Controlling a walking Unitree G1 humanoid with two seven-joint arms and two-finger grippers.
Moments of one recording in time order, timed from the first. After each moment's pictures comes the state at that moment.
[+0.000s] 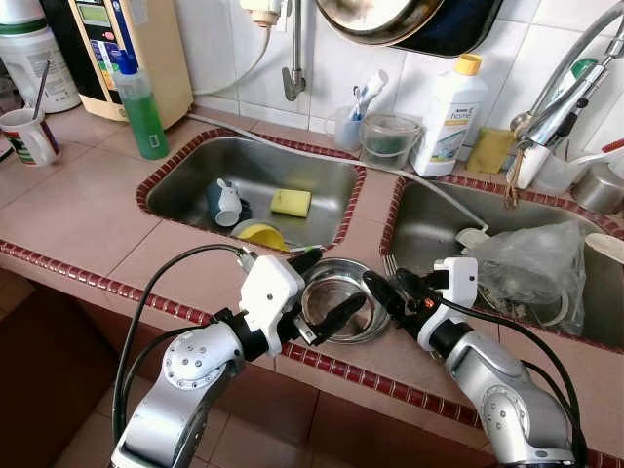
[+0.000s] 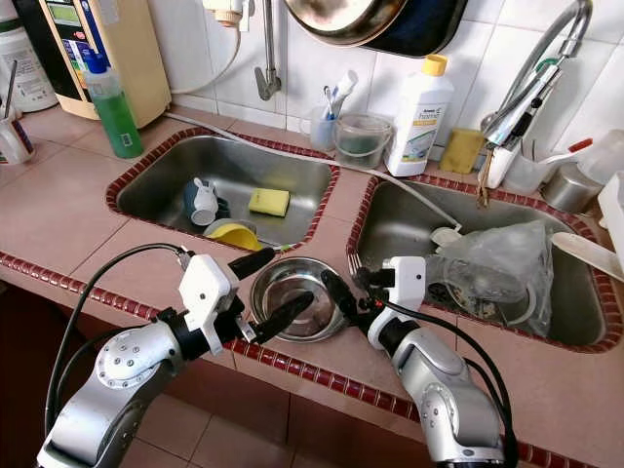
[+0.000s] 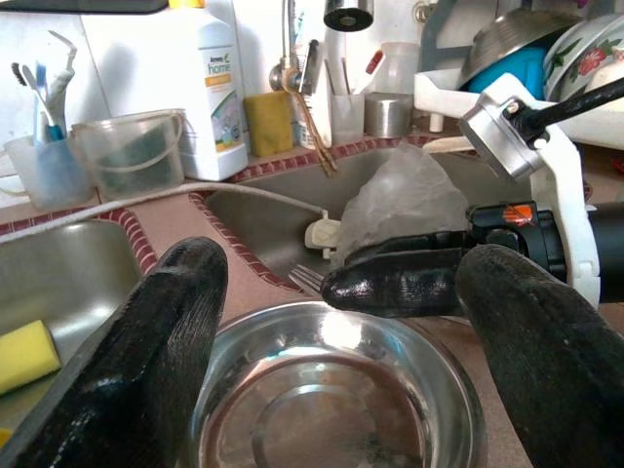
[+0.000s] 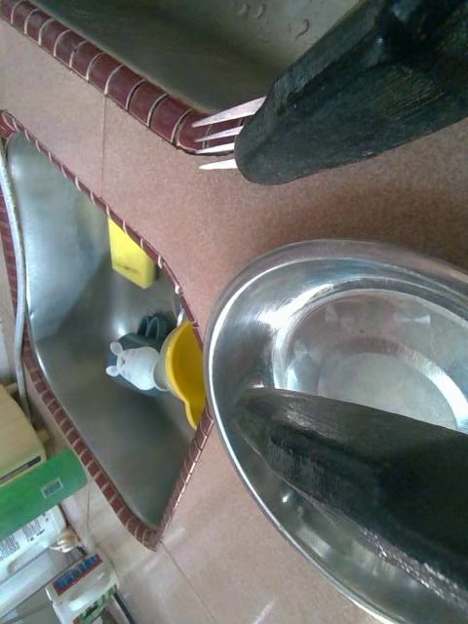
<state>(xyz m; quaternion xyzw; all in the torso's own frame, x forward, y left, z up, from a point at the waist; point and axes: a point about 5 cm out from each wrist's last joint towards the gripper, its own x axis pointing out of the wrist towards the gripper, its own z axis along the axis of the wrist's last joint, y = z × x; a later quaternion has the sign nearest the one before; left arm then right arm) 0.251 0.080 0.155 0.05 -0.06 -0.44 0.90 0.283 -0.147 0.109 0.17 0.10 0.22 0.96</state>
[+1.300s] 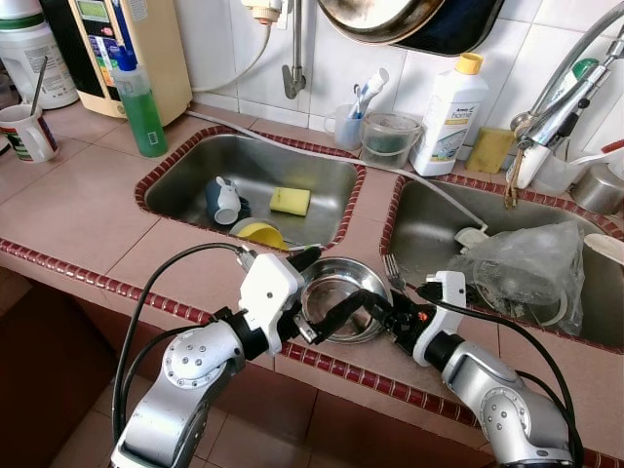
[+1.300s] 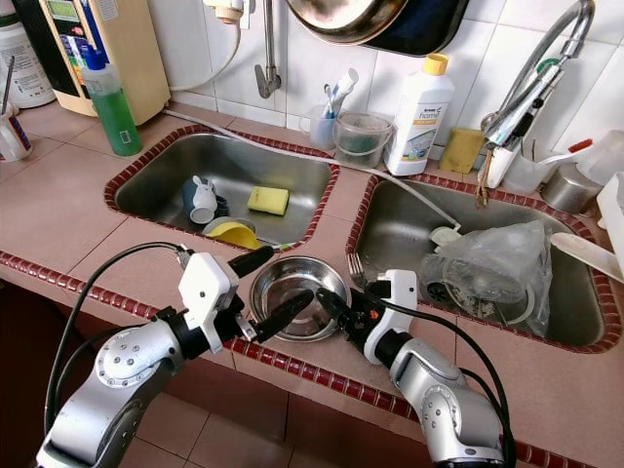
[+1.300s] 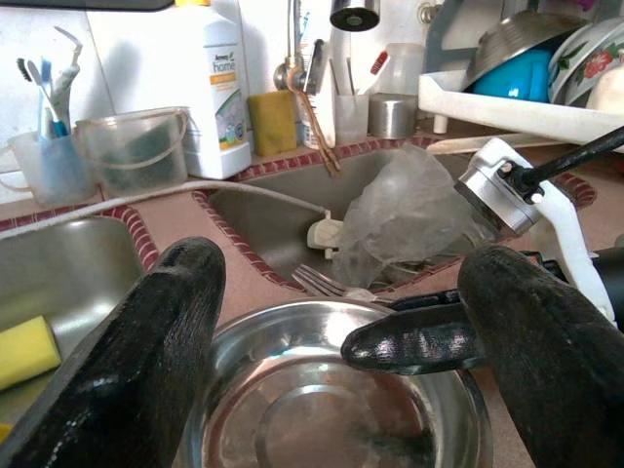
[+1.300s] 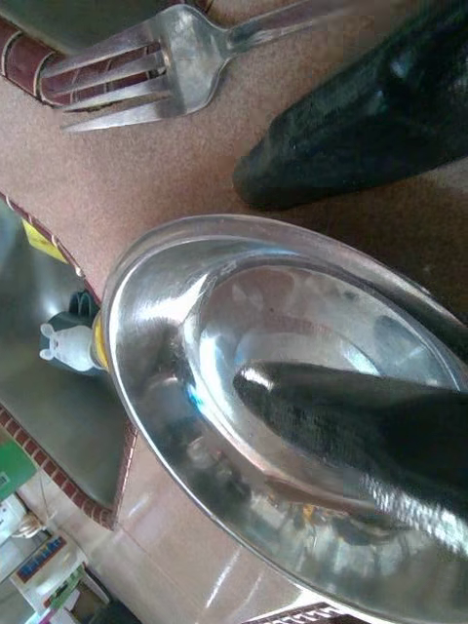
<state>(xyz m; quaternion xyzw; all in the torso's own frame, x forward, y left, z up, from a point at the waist) 0.252 0.080 0.156 0.05 -0.05 -0.43 0.90 0.278 -0.145 0.089 0.22 0.17 0.25 0.93</state>
